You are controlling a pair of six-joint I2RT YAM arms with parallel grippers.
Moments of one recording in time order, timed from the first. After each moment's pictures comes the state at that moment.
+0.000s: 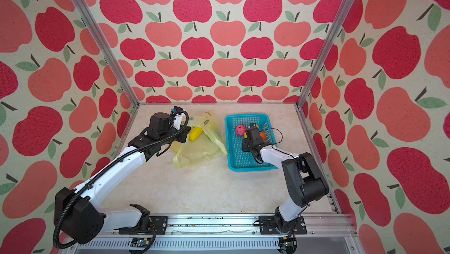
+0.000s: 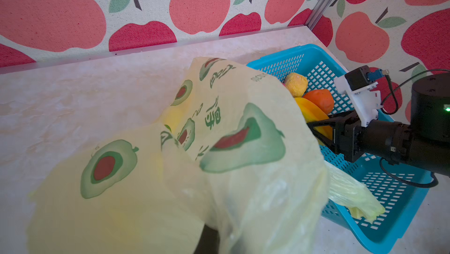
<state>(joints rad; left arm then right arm) -0.44 1.29 1.07 -0.34 0.15 -0.13 0.46 1.64 0.86 -0.06 0.15 0.31</state>
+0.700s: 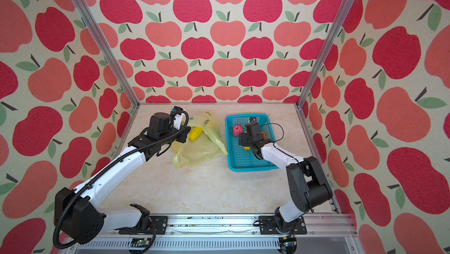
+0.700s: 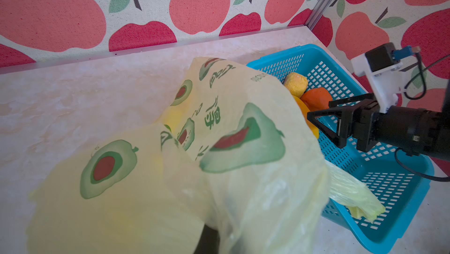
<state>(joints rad) -0.44 1.29 1.07 -0.34 0.15 -0.13 0.50 1.48 0.89 -0.13 0.21 0.30</state>
